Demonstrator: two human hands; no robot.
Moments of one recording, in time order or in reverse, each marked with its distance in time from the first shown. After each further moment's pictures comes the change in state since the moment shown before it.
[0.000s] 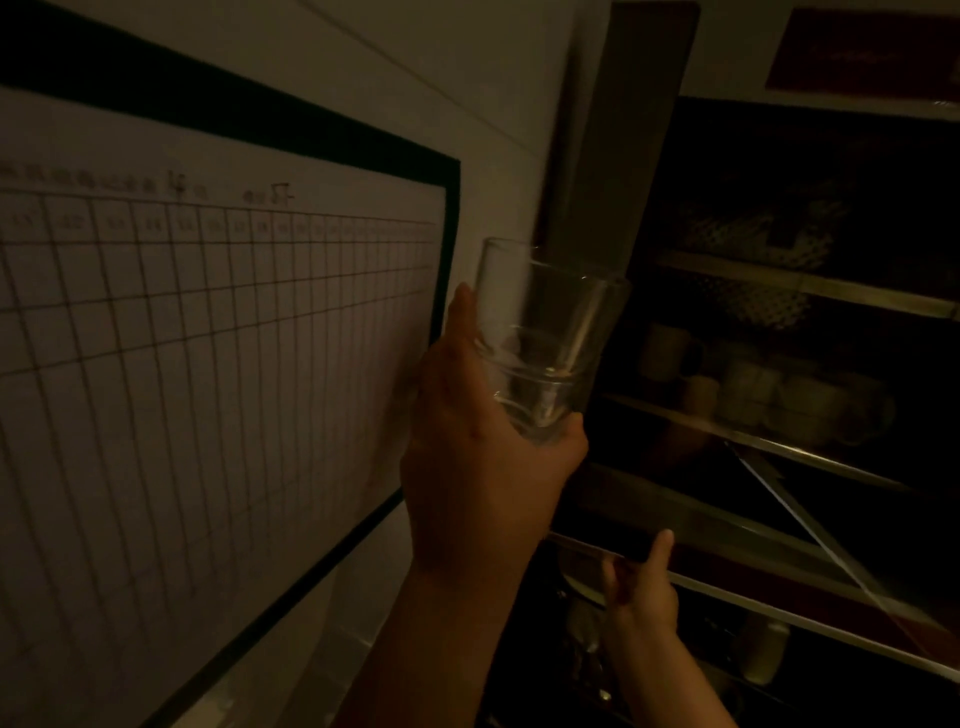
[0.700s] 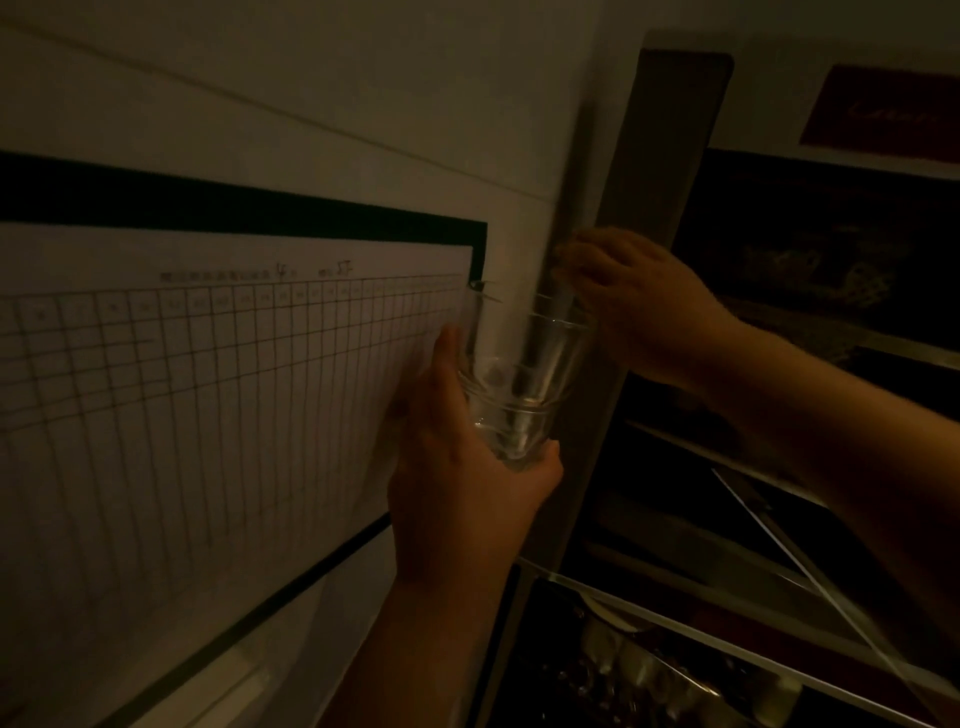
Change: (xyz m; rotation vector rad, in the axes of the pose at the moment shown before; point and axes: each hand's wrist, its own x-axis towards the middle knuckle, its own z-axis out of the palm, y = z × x) left_hand -0.001 0.017 -0.031 0.071 -0.007 -0.104; right_hand -0.122 -0.258 0.072 -1.379 -0.403 -2.396
